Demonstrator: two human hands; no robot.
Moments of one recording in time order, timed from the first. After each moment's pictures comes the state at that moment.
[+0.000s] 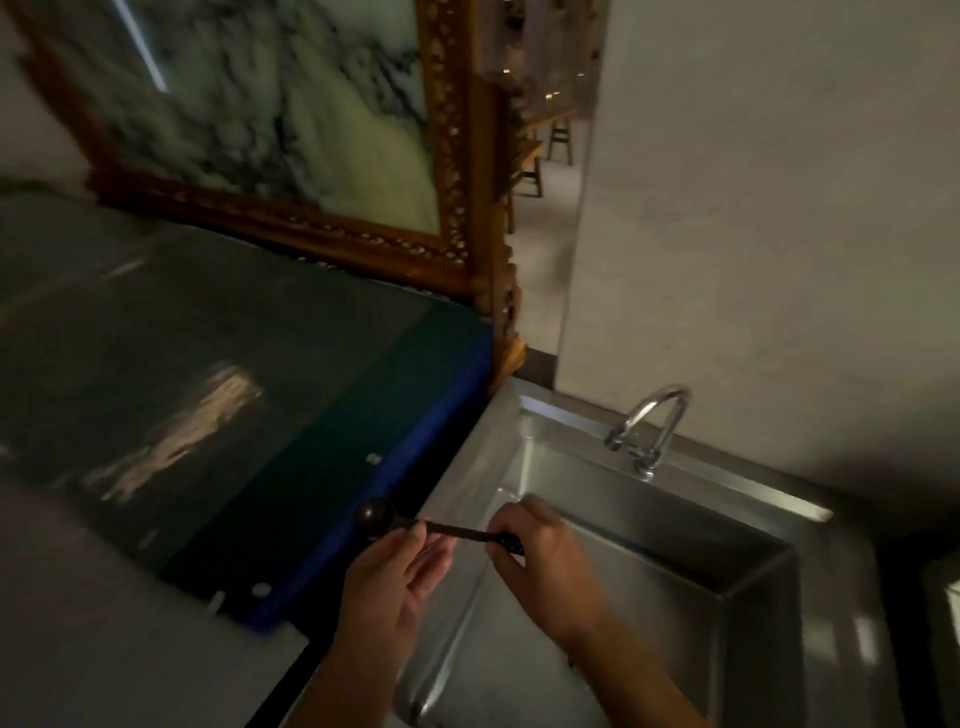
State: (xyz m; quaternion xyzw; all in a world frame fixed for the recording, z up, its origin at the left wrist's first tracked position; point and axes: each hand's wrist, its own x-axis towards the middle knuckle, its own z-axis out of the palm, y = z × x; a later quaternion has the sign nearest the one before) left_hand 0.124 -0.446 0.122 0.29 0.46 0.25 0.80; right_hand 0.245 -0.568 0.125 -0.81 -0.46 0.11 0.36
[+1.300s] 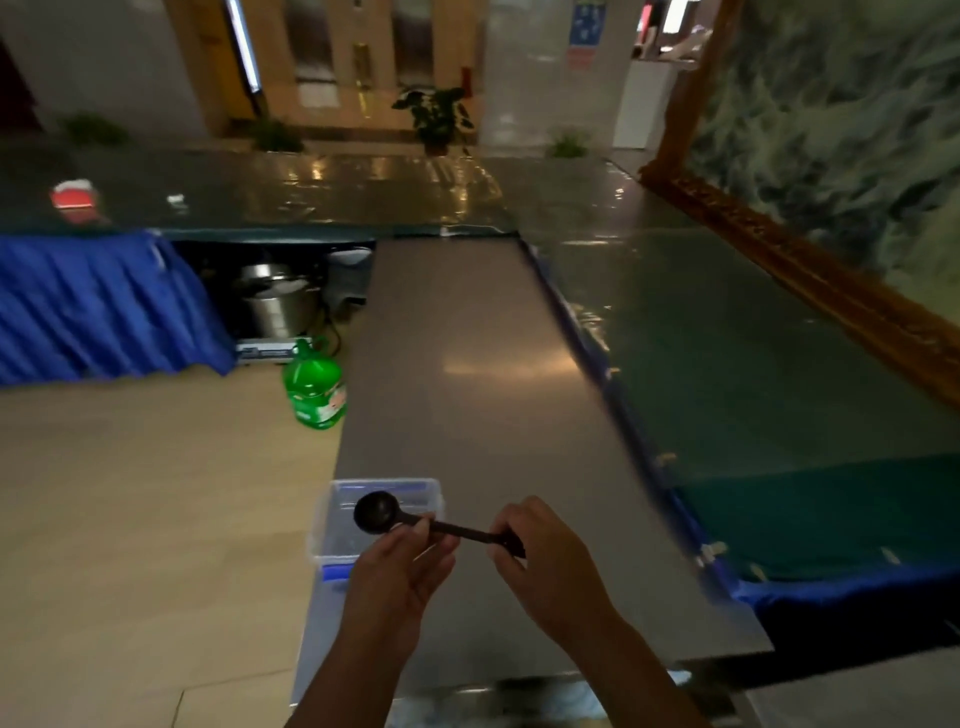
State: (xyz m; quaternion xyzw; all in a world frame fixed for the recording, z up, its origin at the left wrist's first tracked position) left_hand -0.496 -0.381 0.127 0.07 0.48 0.60 0.64; right_hand -0.324 -0.355 0.131 -0.53 -0.79 0.19 0.25
